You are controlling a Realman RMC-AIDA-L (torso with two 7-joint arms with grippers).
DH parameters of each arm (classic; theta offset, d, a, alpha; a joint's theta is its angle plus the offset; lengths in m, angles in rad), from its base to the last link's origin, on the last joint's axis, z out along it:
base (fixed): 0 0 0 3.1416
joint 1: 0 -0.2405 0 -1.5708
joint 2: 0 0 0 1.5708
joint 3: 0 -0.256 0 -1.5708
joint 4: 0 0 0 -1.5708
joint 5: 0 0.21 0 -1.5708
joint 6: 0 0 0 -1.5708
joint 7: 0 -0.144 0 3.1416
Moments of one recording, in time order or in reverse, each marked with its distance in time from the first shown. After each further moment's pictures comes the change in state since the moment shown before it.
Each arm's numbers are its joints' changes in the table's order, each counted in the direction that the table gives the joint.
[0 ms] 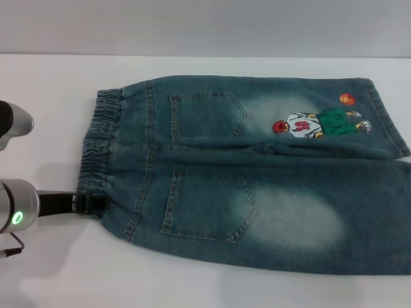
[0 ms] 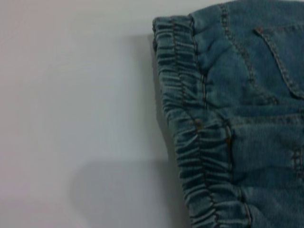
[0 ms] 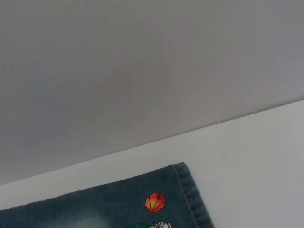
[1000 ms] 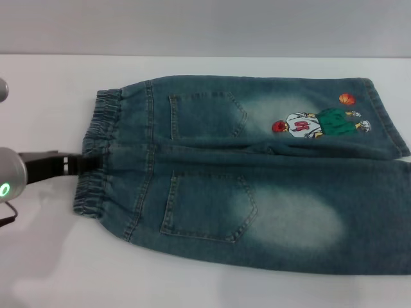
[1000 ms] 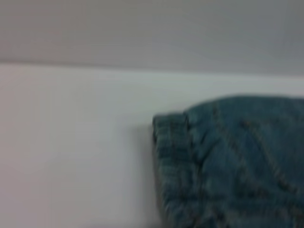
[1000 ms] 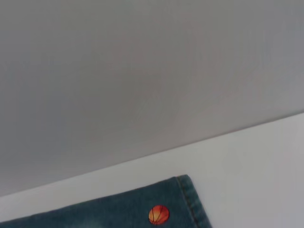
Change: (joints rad) left arm -0.048 -0.005 0.005 0.062 -0.039 0.205 -0.022; right arm -0.009 0.002 -0.008 0.015 0.001 -0.007 -0.005
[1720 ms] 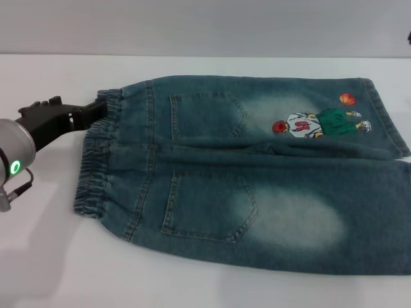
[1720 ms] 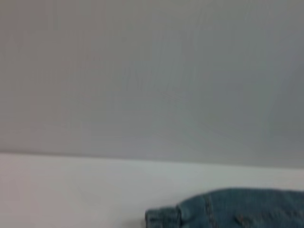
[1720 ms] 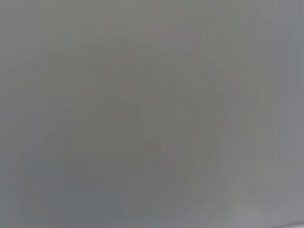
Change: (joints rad) left arm -0.045 0.000 -0.073 -0.044 -0.008 0.353 0.003; right arm -0.069 0.012 0.107 -0.061 -0.051 -0.296 -0.024
